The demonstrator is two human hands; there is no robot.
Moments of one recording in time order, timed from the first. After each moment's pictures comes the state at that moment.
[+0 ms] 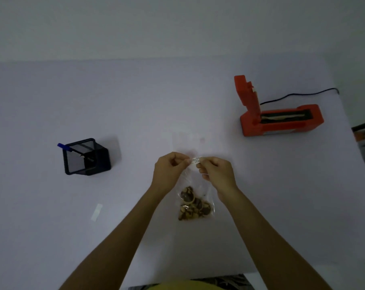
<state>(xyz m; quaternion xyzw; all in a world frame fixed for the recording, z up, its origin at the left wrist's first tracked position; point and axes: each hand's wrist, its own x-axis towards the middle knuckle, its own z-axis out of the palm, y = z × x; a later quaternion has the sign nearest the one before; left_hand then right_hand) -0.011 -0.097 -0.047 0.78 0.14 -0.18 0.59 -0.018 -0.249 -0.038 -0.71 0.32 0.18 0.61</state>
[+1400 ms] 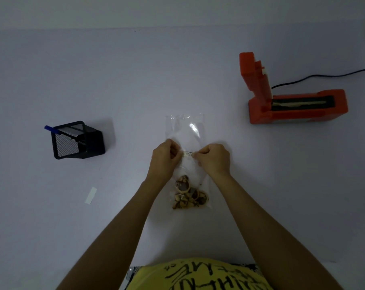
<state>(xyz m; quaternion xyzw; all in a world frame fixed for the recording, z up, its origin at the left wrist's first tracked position) -0.011 -0.105 -0.086 0.90 0.09 -0.13 0.40 0.003 -0.254 -0.081 -0.85 0.25 0.23 0.40</state>
